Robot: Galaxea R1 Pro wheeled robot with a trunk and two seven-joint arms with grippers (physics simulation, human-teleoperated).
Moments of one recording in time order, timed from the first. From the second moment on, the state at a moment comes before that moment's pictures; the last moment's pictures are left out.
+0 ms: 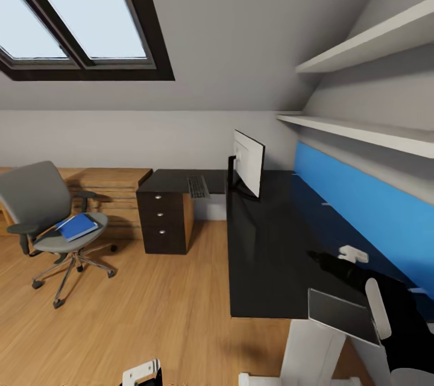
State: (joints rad) left arm 0.07 -0.11 -0.08 -1.07 0.19 0.06 0.30; right arm -0.45 -0.13 -0.38 -1.24 -0.22 0.73 0.31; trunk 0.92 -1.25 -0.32
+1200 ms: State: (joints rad) left arm 0.07 -0.11 -0.08 -1.14 0.19 0.06 0.30; right arm -0.45 -0.14 -0.61 -1.16 -0.43 0.88 0.31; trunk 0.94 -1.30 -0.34
